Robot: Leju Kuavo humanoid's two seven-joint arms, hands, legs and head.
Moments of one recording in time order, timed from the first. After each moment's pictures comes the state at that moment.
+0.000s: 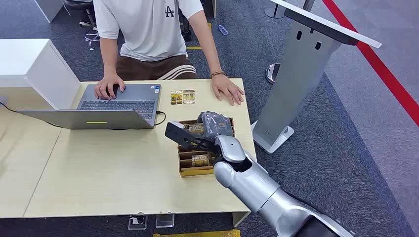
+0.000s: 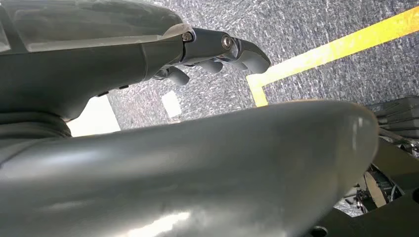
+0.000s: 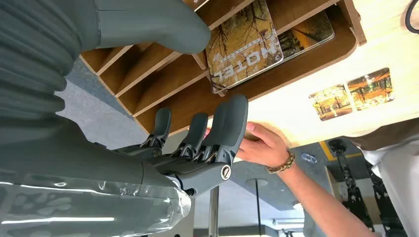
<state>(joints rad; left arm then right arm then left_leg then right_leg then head) -0.12 0.08 -1.30 -0.21 1.01 0.14 0.05 -0.67 0.13 0.79 -0.92 0.80 -0.13 0.43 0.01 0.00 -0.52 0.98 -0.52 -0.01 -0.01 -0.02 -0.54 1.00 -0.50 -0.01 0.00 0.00</state>
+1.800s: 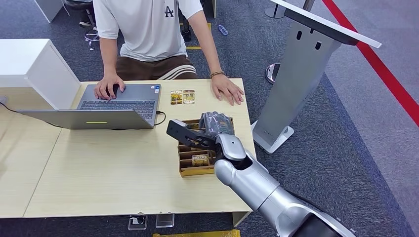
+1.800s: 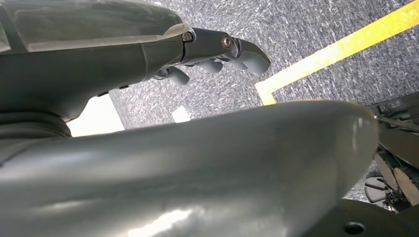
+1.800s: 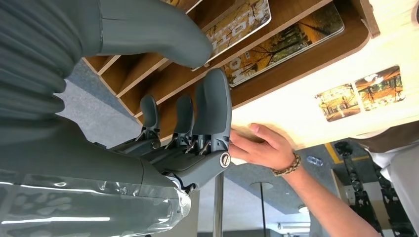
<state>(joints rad) -0.12 0.08 -1.34 -0.21 0.93 0.13 0.07 -0.68 0.13 0.79 -0.89 0.78 -0.14 0.44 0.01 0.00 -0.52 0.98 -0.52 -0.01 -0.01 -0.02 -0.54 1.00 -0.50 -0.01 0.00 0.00</state>
